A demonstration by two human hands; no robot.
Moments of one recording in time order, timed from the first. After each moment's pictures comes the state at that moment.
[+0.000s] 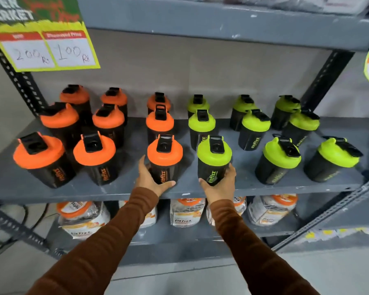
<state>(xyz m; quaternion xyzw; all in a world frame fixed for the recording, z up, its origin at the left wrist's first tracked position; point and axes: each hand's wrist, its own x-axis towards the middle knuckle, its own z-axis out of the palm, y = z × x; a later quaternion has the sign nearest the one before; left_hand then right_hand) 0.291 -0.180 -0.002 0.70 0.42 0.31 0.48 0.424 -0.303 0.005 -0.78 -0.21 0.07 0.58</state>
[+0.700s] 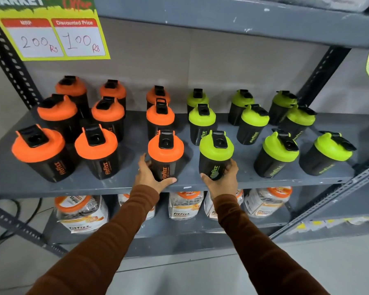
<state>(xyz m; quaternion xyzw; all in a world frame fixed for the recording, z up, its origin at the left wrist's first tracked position) 0.278 -0.184 -0.001 0.70 0.45 0.28 0.47 0.425 -0.306 -0.006 -0.78 -0.21 0.08 0.59</state>
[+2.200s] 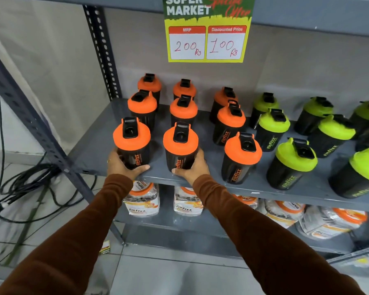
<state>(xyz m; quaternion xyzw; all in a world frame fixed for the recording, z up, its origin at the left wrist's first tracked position) 0.082 -0.072 0.018 0.62 0.54 0.40 0.40 0.254 -0.150 0.018 -0.75 -0.36 0.32 0.46</state>
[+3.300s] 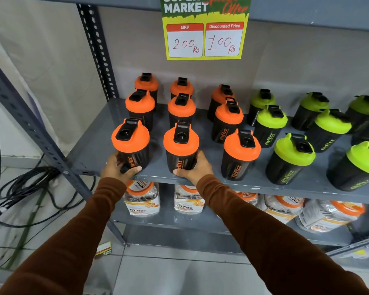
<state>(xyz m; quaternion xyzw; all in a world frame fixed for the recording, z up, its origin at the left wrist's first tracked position) 0.067 -0.079 0.020 0.62 0.52 0.36 0.46 0.258 -0.160 0.019 -0.77 -0.38 0.30 0.43</state>
